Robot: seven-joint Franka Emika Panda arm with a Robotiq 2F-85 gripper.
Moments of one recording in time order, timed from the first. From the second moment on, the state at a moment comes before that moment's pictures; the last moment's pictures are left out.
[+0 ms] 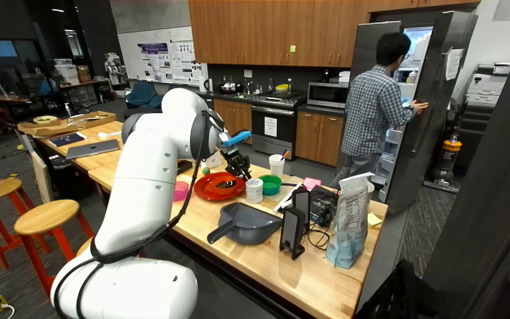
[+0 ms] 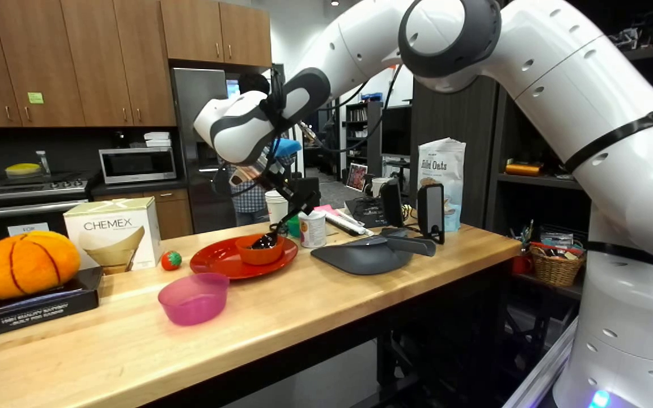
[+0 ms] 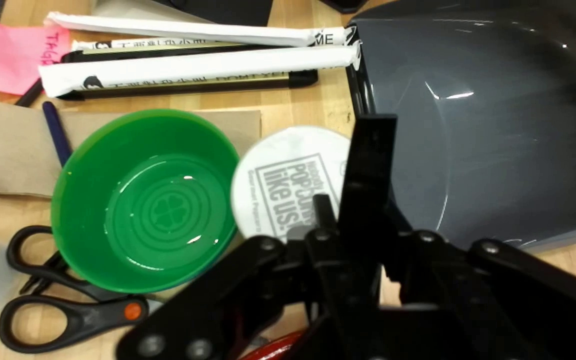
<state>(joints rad) 0.30 0.65 0.14 -1.32 -0.67 1.52 -0.77</state>
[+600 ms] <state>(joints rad) 0.31 0.65 0.17 -1.32 -0.67 1.47 -0.78</state>
